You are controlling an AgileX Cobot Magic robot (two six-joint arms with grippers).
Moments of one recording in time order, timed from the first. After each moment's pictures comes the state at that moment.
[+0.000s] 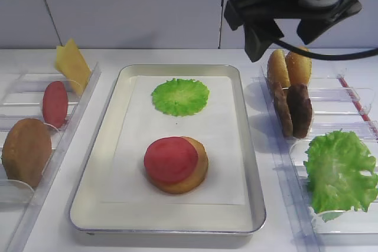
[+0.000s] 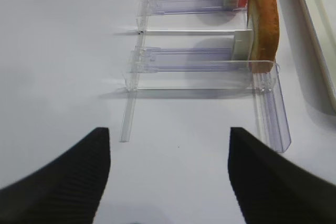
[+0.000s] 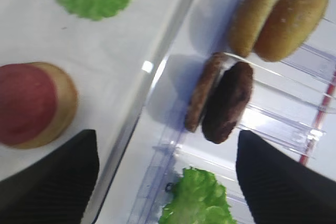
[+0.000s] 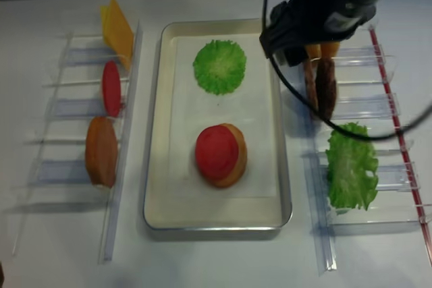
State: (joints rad) left arm -0.02 -0.02 -0.53 0.10 1.26 -0.07; right arm 0.60 1.48 -1.45 -0.11 1.22 0.18
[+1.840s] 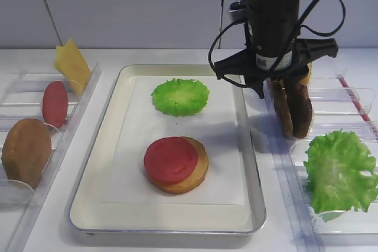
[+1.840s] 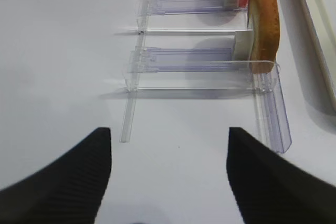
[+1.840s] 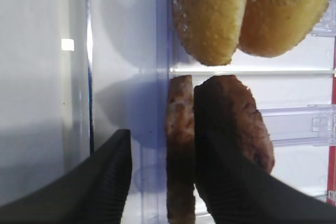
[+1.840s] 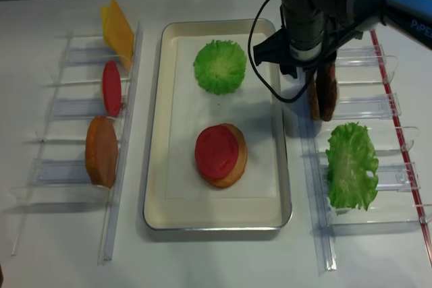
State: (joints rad) left arm -0.01 -0.02 -0.53 0.10 1.26 -0.07; right arm 0.56 1.86 -1.47 -0.34 1.16 0.66
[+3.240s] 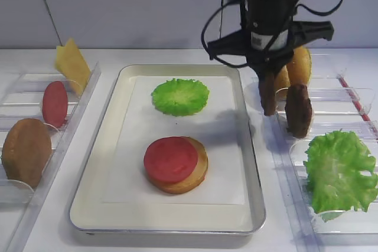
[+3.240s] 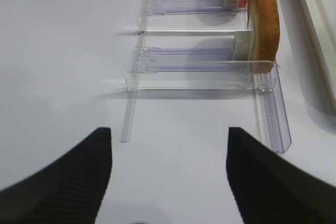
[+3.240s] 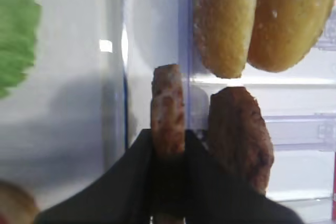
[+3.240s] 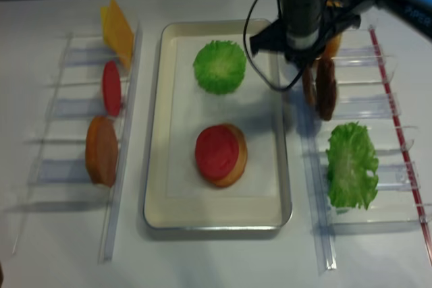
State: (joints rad) left arm -0.01 -0.02 -0.53 0.10 1.25 -0.07; right arm 0.56 1.87 -1.60 -0.28 1.25 0.59
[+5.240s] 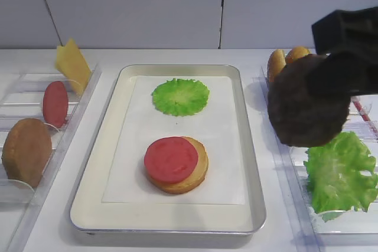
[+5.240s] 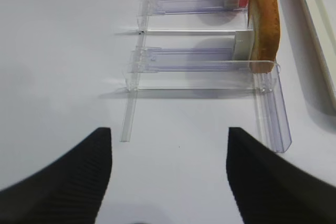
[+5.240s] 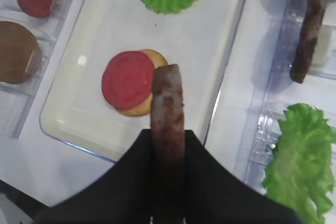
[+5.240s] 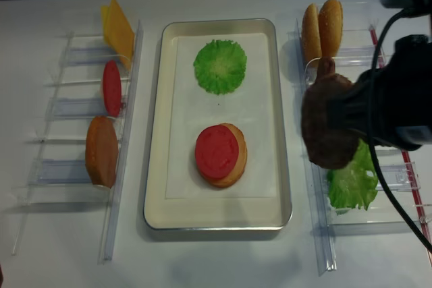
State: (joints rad) left arm -0.01 -0.02 -0.53 0.10 1.25 -0.07; right arm 0.56 0.96 -0.94 0.18 0.93 0.29
